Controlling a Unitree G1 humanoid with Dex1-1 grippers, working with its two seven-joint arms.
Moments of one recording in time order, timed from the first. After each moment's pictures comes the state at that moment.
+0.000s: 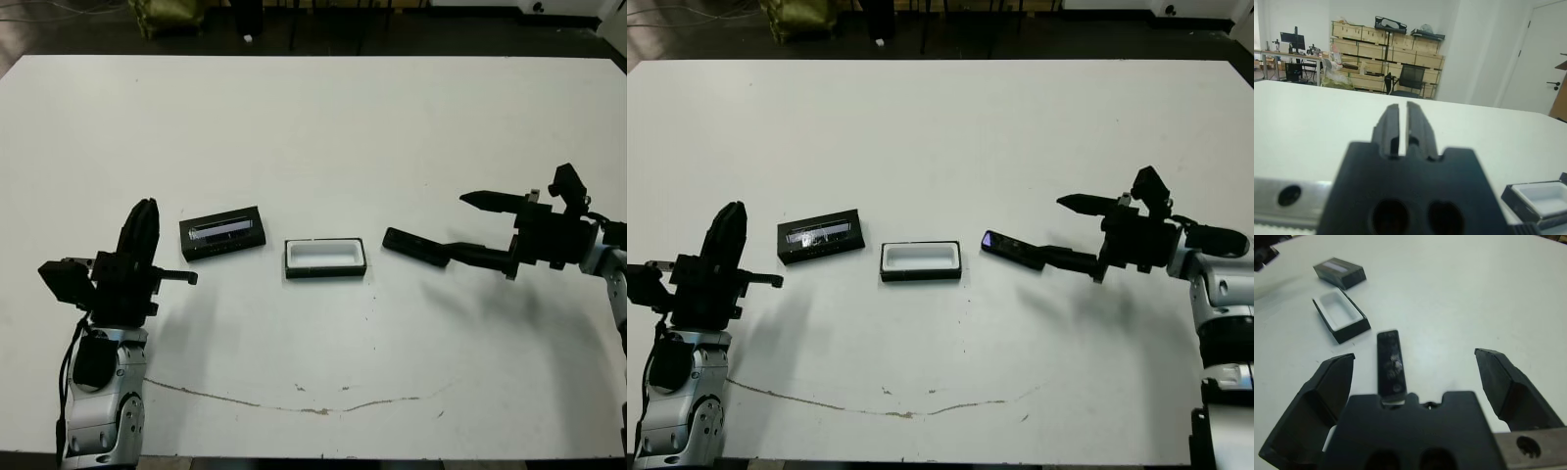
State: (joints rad) left arm 0.05 0.15 0.16 -0.09 -0.32 -0.26 -0.26; right arm -0.59 -0.69 -0.01 0.73 0.27 0.04 1.30
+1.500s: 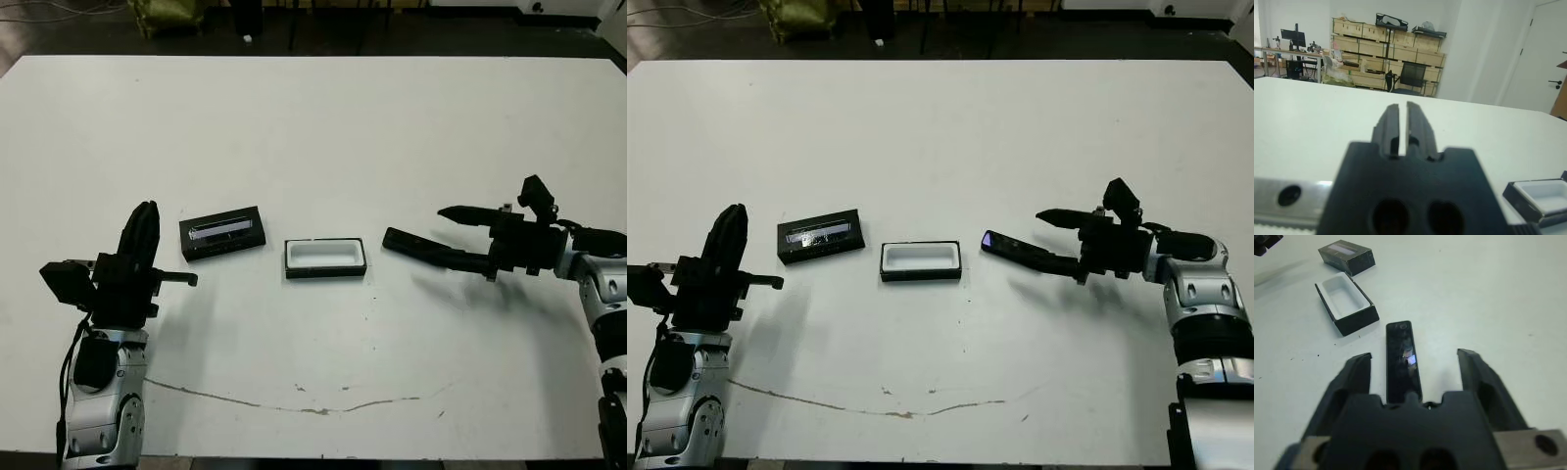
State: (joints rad) left arm 0.05 0.15 0.16 -0.08 -0.33 -0.26 -0.26; right arm -0.59 -0.63 0.02 0.73 0.22 0.03 1.30
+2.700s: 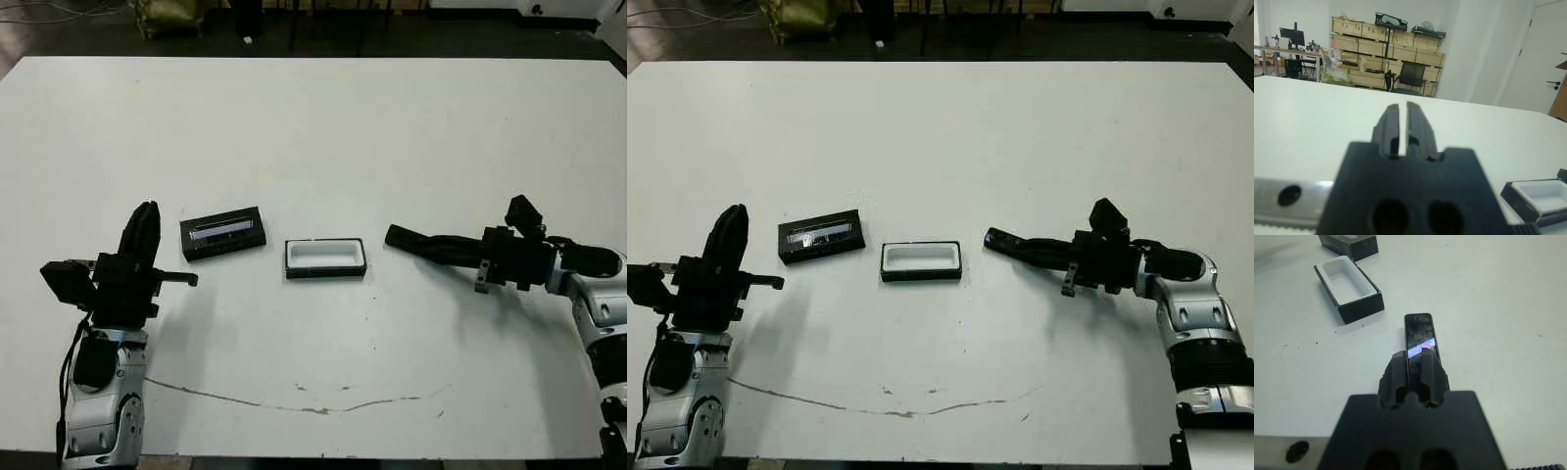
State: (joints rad) left arm 0.05 0.15 0.16 -0.08 -0.33 -0.25 -0.26; right arm -0.49 -0.63 0.04 0.64 0.20 -0.03 1.22
